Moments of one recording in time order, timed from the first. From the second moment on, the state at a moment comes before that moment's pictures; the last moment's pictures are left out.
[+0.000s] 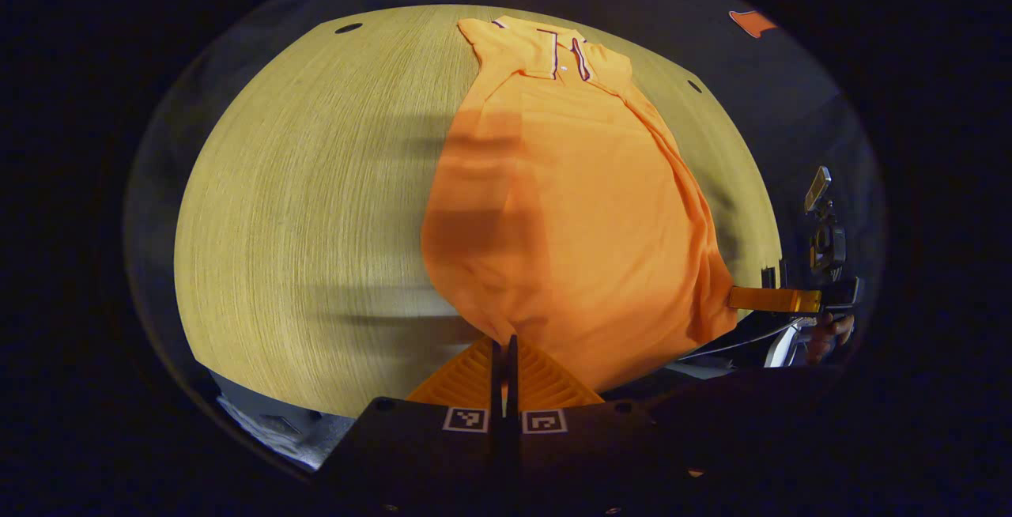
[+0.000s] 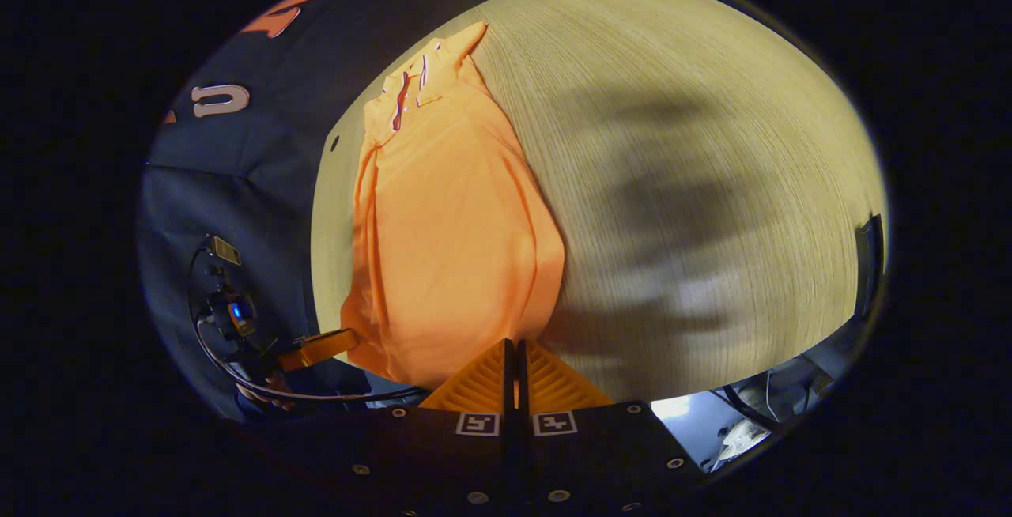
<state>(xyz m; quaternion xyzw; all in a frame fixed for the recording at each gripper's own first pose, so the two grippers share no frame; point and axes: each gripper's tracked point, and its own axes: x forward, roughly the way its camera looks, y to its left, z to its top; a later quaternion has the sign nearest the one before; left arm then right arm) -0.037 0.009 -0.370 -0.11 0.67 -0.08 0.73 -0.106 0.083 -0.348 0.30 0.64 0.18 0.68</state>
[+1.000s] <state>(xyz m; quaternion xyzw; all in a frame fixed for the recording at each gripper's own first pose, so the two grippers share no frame) 0.099 -0.011 -0.320 -0.16 0.58 -0.13 0.79 0.002 0.116 -0.304 0.35 0.57 0.20 0.71</state>
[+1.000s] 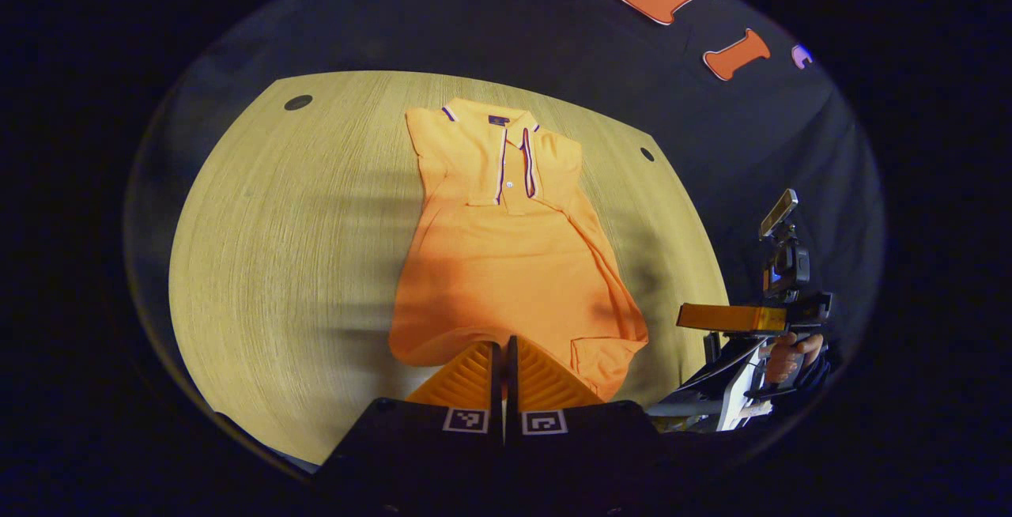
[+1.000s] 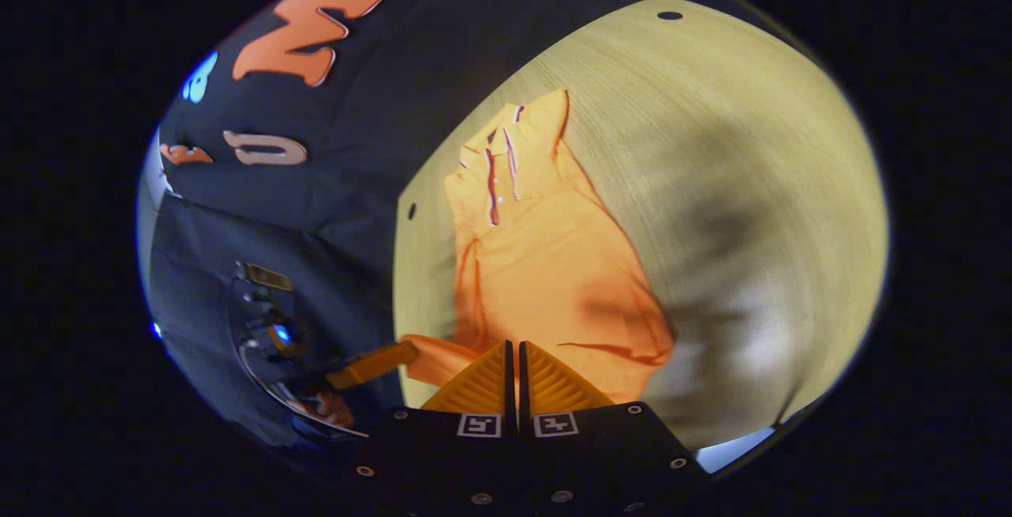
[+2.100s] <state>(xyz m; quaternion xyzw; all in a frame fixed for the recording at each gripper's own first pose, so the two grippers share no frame) 0.073 0.015 -0.349 -0.18 0.63 -0.09 0.75 -0.033 0.129 -0.395 -0.10 0.56 0.40 0.72</state>
